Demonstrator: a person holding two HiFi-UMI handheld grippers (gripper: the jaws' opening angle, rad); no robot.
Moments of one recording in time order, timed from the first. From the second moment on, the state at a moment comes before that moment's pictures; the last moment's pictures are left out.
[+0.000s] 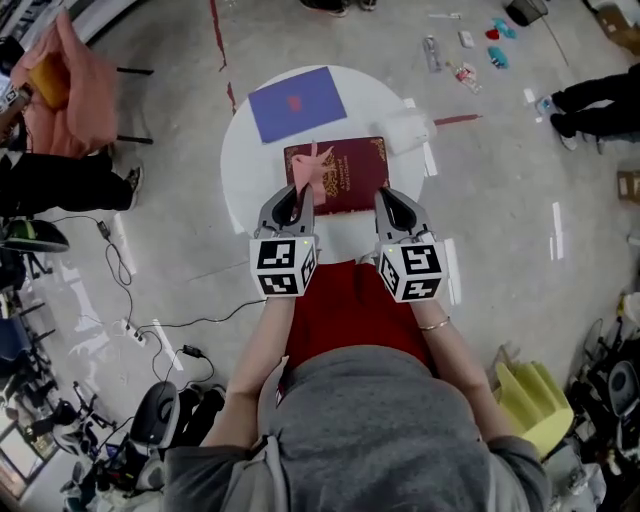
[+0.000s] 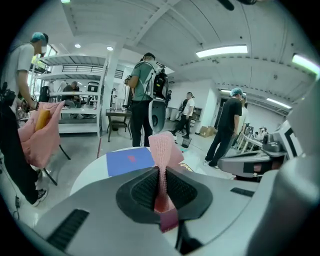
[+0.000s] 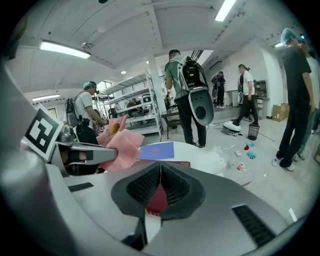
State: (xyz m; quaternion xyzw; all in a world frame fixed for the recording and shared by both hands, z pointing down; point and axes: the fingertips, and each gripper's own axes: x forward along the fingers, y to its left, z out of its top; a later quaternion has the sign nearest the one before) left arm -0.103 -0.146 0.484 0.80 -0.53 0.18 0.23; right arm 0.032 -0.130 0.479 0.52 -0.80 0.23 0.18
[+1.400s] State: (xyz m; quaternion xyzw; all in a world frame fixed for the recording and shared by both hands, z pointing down) left arm 0.031 -0.227 0.568 0.82 -0.39 0.28 0.31; right arm 0.052 -0.152 0.541 0.55 -0.74 0.31 0.23
